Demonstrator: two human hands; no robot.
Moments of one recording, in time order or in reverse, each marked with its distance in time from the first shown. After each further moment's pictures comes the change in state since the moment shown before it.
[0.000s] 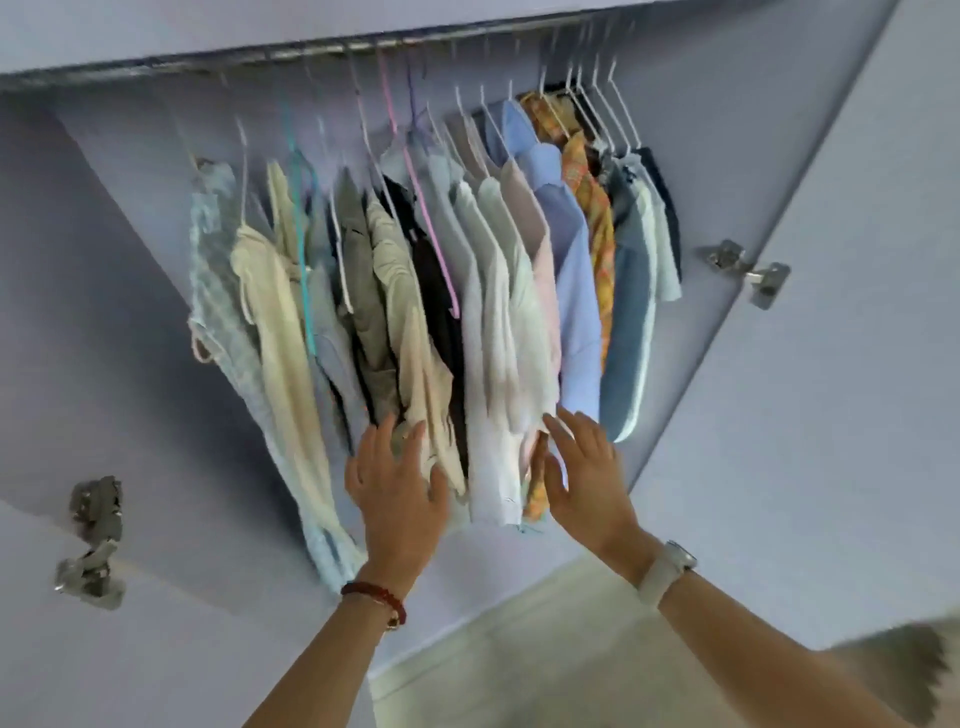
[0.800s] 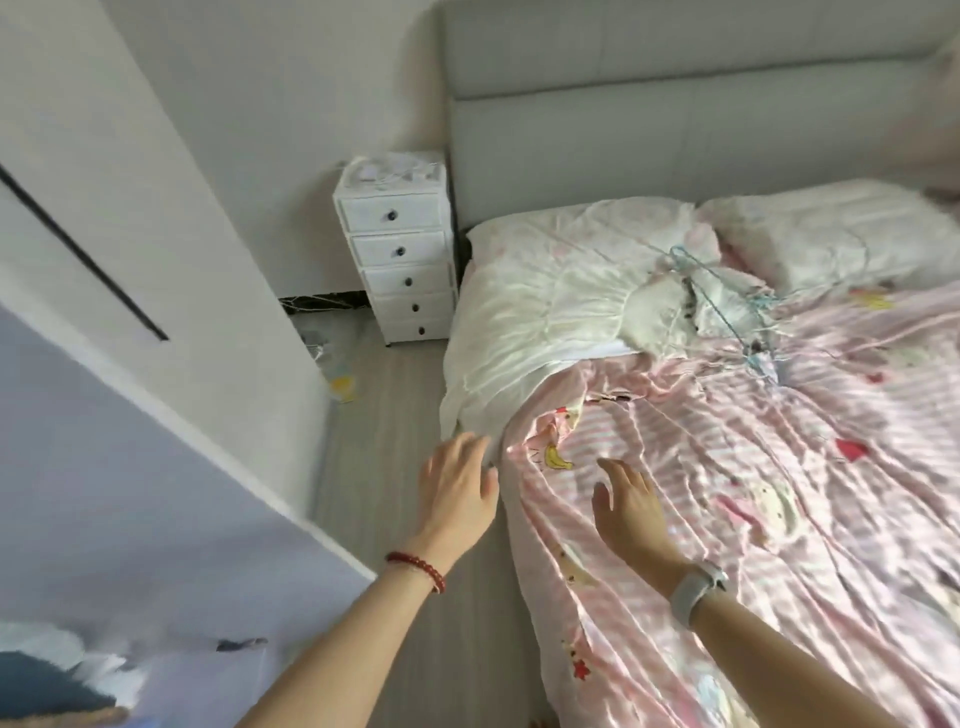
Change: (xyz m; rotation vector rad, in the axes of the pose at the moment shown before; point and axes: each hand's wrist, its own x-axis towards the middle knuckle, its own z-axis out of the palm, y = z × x) left_hand -0.293 0.547 0.220 -0.239 -0.877 1.207; right_hand -0.439 0.326 -0.340 -0.222 0.465 1.348
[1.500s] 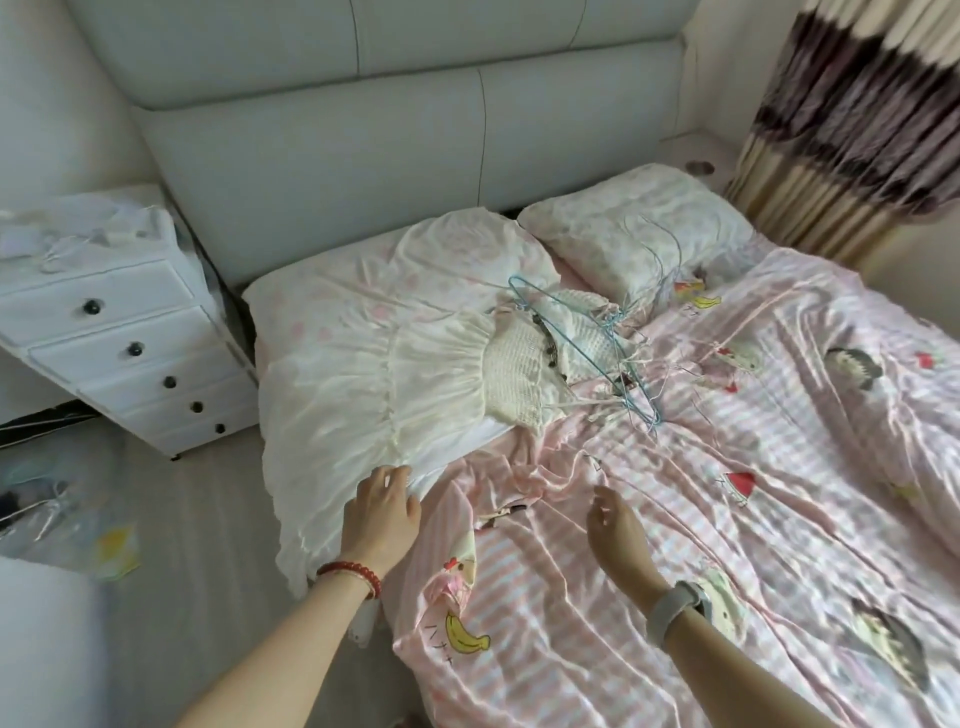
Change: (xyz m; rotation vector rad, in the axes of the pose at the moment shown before) left_hand 0.366 0.015 0.124 0.049 -0.400 0.171; right_hand 0.253 0.114 -0.034 0.253 0.212 0.626
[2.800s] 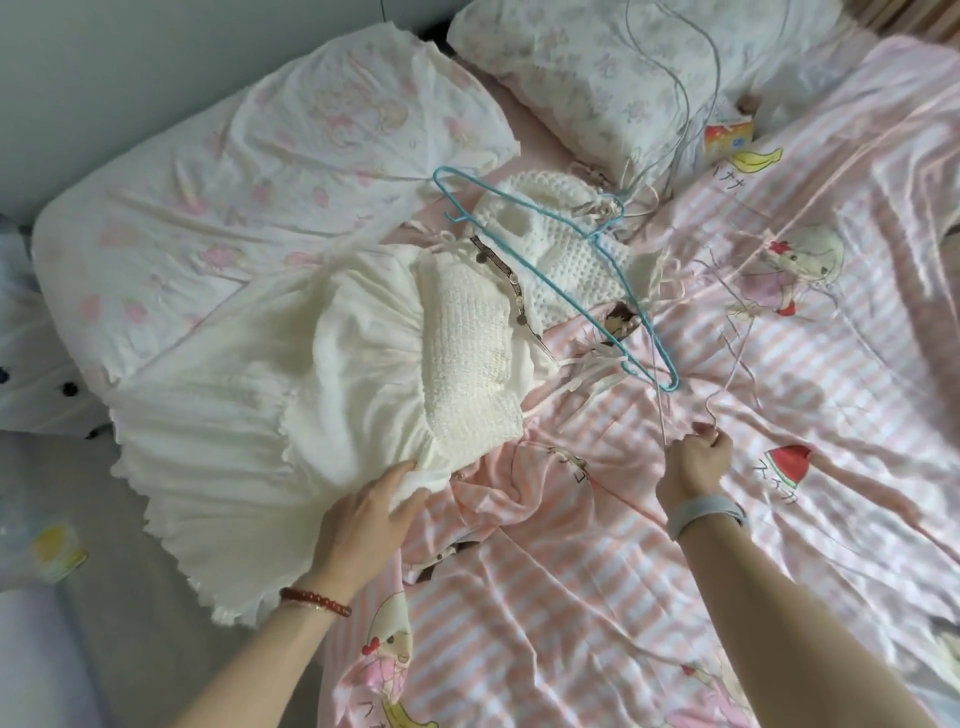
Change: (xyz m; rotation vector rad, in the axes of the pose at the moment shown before) left_hand 0.159 0.063 0.110 -0.120 -0.146 0.077; right_hand 0.263 0.139 0.002 0.576 0.649 0.668
